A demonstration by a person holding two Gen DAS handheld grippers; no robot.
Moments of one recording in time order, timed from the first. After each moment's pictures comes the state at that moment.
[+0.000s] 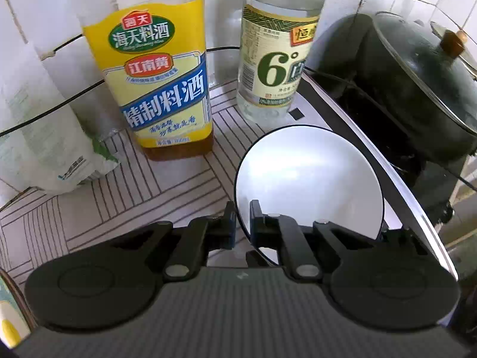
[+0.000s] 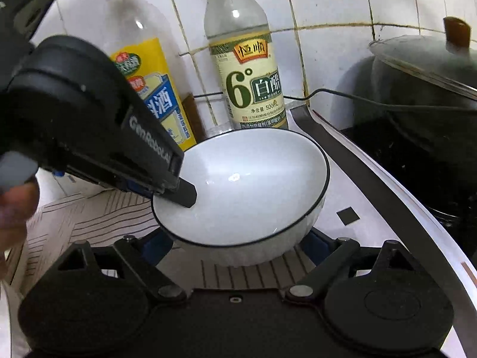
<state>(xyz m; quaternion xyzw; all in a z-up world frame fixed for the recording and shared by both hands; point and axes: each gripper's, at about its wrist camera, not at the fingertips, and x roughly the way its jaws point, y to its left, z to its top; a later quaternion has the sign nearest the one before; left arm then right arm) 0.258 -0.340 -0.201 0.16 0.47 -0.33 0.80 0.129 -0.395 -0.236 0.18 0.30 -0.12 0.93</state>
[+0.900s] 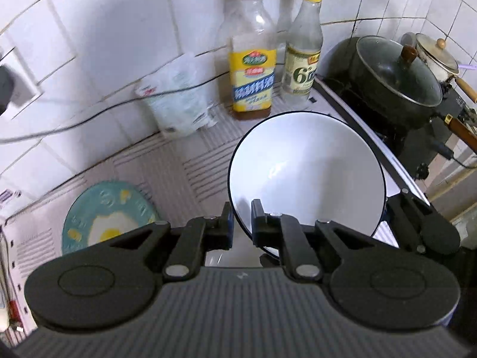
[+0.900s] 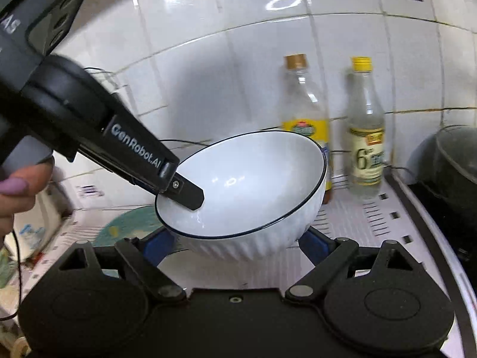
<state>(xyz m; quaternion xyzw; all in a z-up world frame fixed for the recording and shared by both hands) 0.160 -0.174 -0.068 0.17 0.45 -0.29 0.83 0.050 -0.288 -0.109 0.14 0.26 0.03 0.96</state>
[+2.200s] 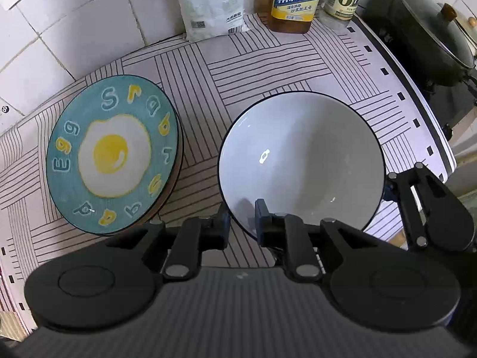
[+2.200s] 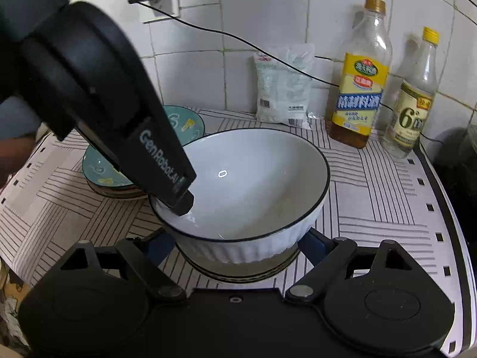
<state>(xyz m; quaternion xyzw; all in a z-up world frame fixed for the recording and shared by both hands) 0.166 -0.124 -0.146 0.16 0.56 -0.25 0.77 0.068 -0.205 -0.155 0.01 0.39 0.04 0.92</state>
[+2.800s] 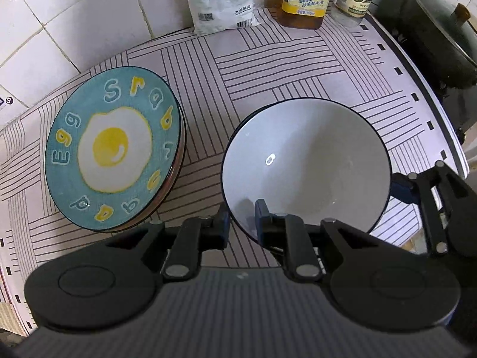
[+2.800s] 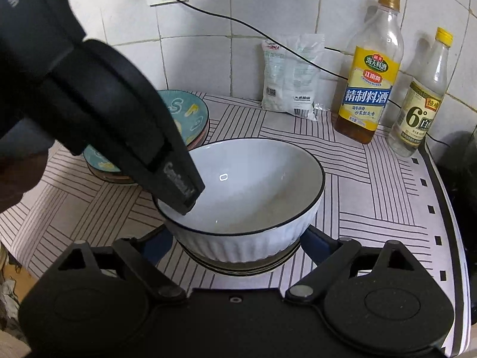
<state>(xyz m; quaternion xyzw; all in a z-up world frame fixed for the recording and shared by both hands) 0.166 -0.131 -0.159 0.16 0.56 -0.22 0.78 0.074 -0.205 -0.152 -0.01 0.43 0.06 0.90</state>
